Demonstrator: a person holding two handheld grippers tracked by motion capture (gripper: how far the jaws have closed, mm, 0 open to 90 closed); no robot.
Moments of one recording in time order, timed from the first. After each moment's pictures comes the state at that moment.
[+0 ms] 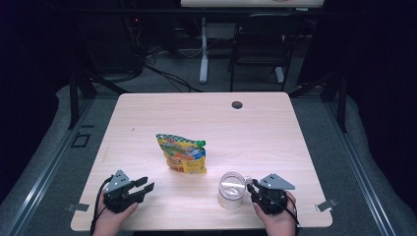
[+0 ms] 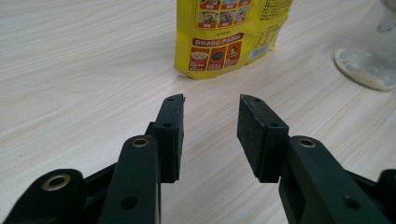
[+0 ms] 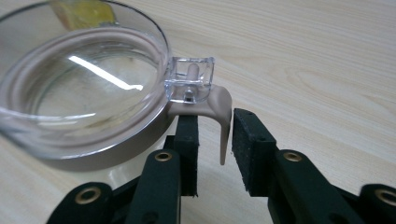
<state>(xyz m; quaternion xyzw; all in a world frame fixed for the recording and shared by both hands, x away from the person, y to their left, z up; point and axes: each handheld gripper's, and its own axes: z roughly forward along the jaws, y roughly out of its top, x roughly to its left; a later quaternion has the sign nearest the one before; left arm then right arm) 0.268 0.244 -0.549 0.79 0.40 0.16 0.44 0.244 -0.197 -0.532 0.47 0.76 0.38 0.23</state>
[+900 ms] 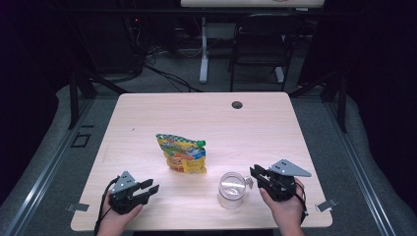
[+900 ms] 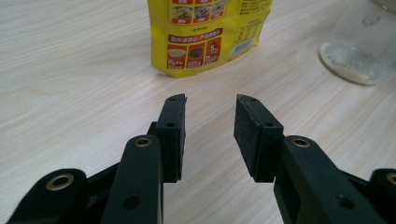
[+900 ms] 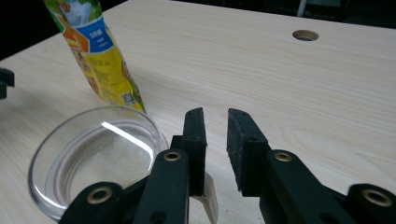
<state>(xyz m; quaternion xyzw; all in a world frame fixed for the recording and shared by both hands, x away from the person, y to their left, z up) 0.264 0.227 -0.548 0.80 0.38 0.14 0.44 0.263 -0.214 -0.495 0.45 0.73 0.46 0.22</state>
